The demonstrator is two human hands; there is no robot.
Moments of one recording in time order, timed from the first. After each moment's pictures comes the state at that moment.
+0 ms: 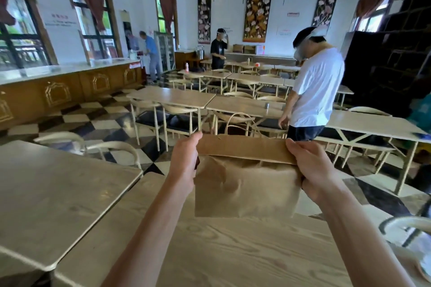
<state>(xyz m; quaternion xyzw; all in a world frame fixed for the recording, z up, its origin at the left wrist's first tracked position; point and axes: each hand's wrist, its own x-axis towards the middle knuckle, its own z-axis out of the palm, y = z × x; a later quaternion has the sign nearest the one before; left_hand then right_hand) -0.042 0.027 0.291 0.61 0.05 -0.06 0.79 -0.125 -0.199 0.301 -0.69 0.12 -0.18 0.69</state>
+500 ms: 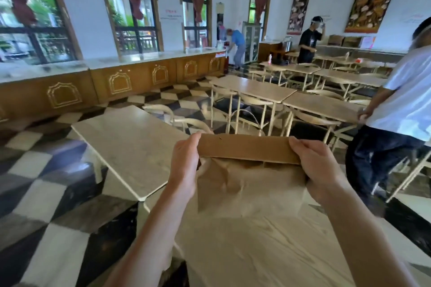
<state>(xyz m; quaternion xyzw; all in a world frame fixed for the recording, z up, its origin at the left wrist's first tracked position) -0.119 0.143 0.268 0.62 0.18 0.16 0.75 -0.100 -0.091 0.286 -0.72 0.02 -0.03 0.69</state>
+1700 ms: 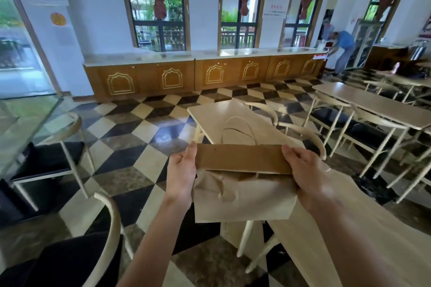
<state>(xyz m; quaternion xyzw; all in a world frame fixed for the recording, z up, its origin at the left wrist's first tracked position) -0.272 0.566 0.232 0.57 0.35 0.31 0.67 -0.154 0.371 0.255 -0.74 -0.11 0.12 0.65</state>
